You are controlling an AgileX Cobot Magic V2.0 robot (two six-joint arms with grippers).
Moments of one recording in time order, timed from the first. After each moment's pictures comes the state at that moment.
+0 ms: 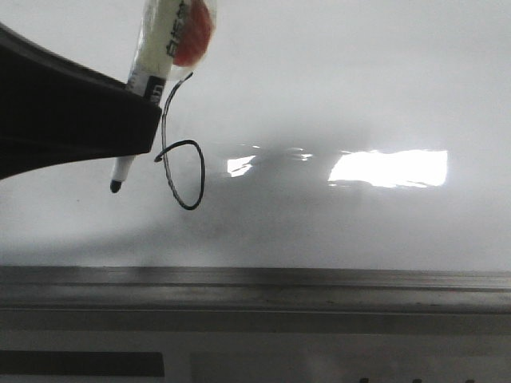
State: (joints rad) left arm -0.99 0.94 -0.37 -0.12 -0.20 0.21; right arm 0.86 1.18 -1.04 0.20 0.53 -0.01
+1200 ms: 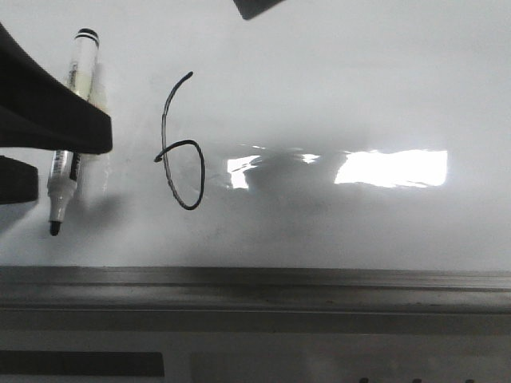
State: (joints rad) left arm -0.80 0.92 -0.38 -0.91 -0.05 0.21; right arm 0.86 1.16 -1.04 0.20 0.57 -0.01
